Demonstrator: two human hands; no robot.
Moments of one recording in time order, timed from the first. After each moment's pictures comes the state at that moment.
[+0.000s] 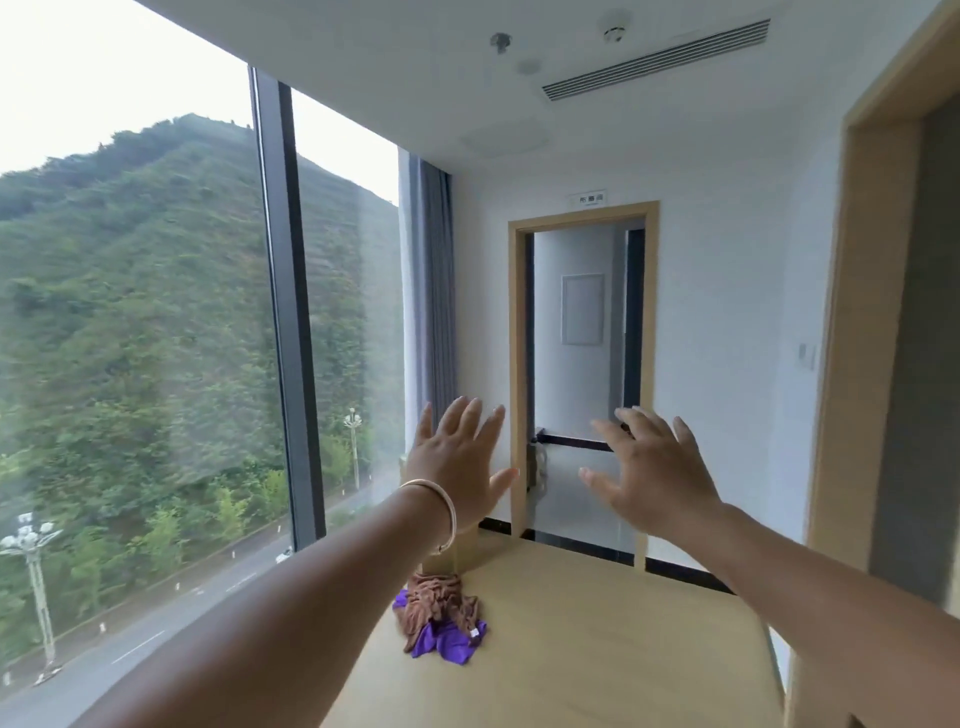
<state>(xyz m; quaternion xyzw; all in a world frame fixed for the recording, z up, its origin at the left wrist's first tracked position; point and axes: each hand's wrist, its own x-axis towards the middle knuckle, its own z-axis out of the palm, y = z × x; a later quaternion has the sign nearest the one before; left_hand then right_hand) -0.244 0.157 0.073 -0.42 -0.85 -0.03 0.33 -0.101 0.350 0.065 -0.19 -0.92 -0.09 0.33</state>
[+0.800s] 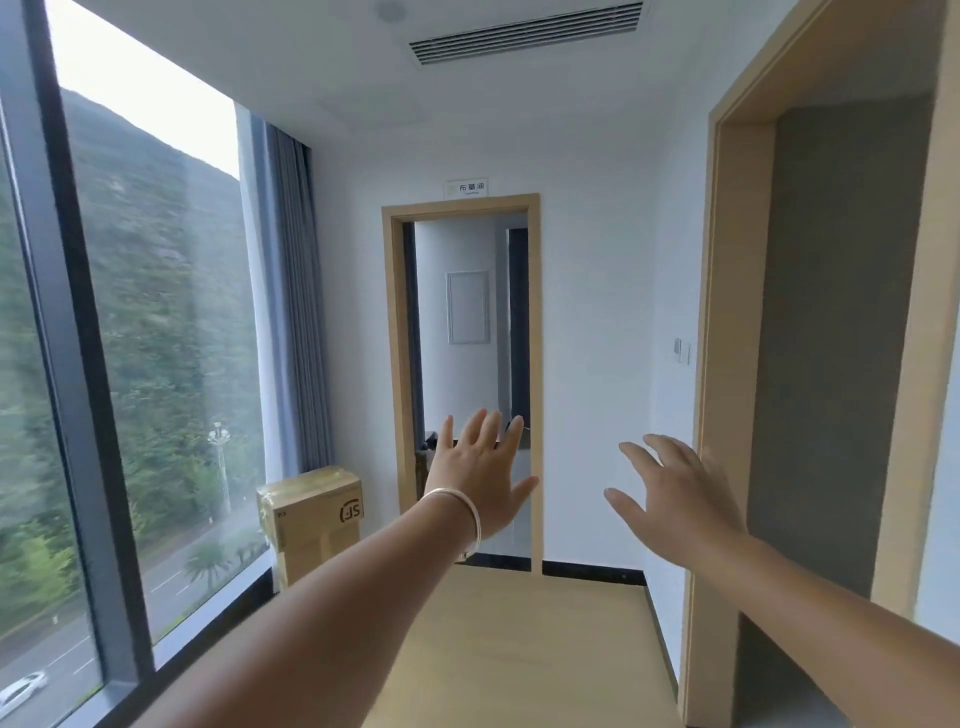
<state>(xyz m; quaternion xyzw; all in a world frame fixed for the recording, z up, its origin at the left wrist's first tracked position) -0.352 0.435 0.045 -0.53 -0.78 -0.06 0.32 -0.148 0.564 0.027 -0.37 -0.88 -0.12 0.27</state>
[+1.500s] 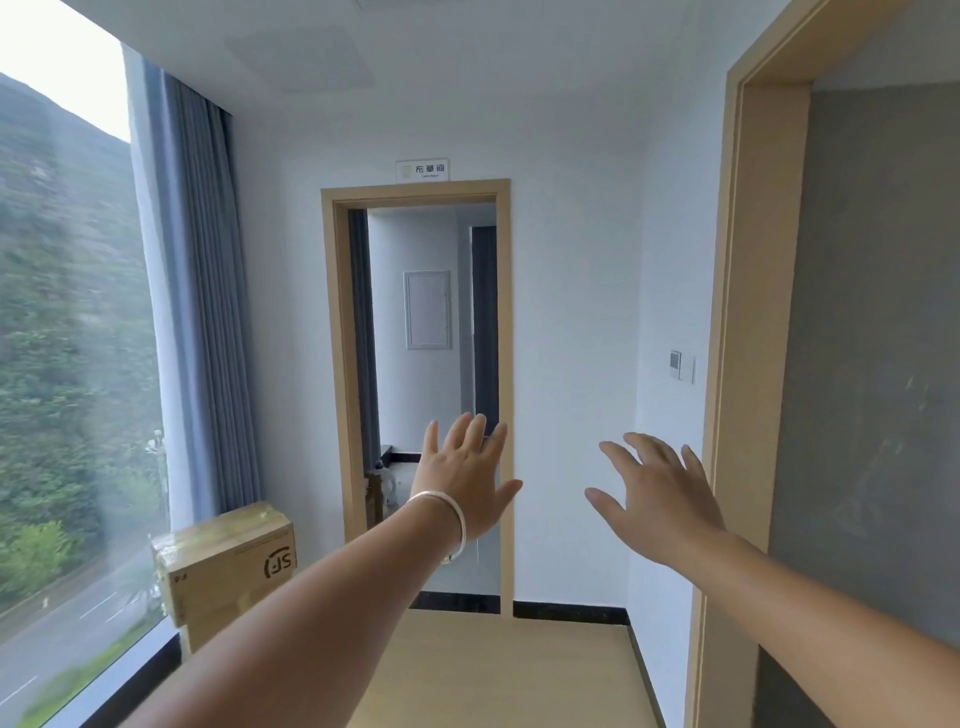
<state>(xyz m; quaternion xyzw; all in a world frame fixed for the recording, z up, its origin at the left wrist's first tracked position) -0.538 0.689 0.044 -0.56 -0.77 -0.07 0.31 -0.326 0.802 0.034 -0.39 -0.87 -0.12 0.27</state>
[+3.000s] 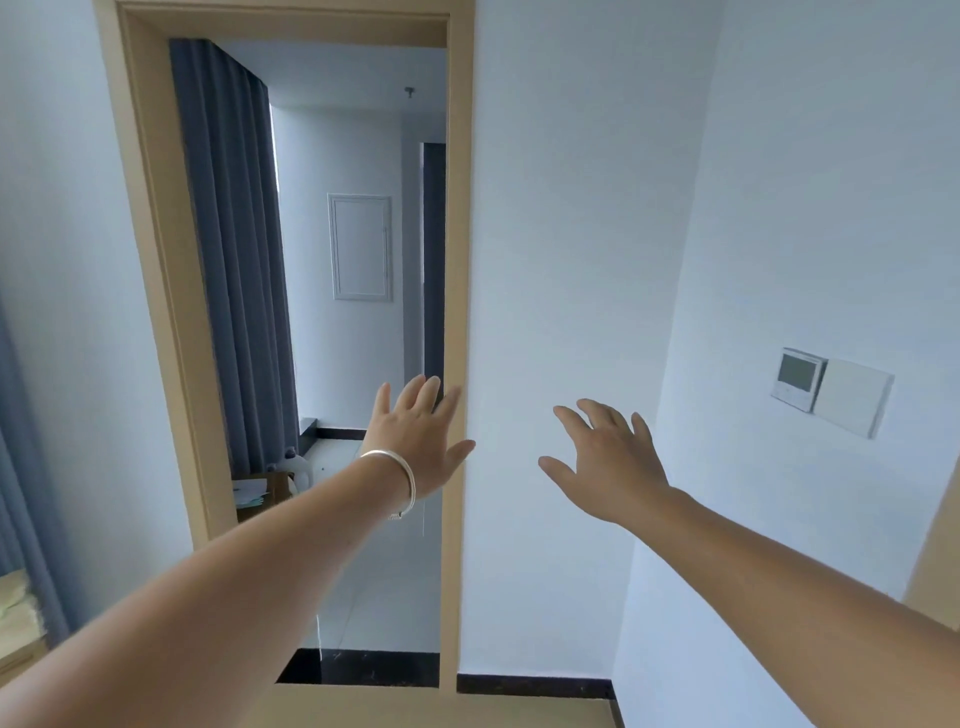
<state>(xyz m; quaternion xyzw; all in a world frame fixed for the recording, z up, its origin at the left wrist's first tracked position) -0.903 1.274 0.019 -0.56 -0.77 -0.07 0.28 -0.689 1.384 0.010 -0.40 -0.88 -0.12 0.20</state>
